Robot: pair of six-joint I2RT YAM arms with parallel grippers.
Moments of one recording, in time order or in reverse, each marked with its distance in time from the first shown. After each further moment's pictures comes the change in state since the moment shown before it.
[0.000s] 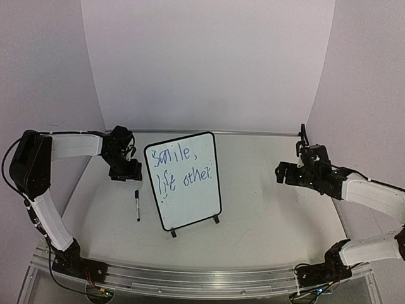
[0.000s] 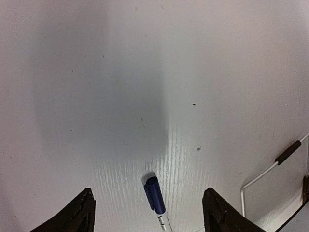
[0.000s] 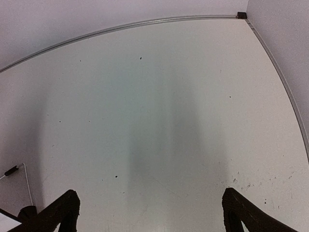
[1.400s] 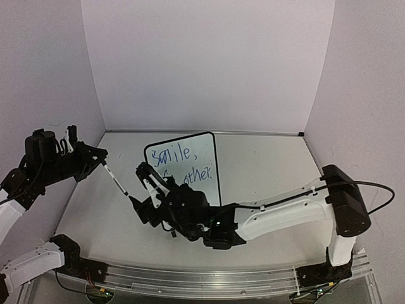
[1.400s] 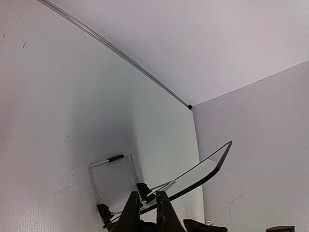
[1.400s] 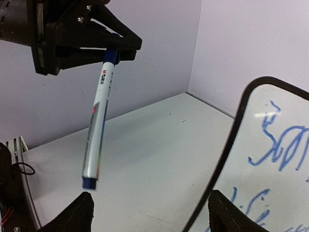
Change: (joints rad) left arm -0.014 -1.087 -0.360 0.115 0.187 -0.584; right arm 1.001 0.824 0.693 0.679 0.318 -0.404
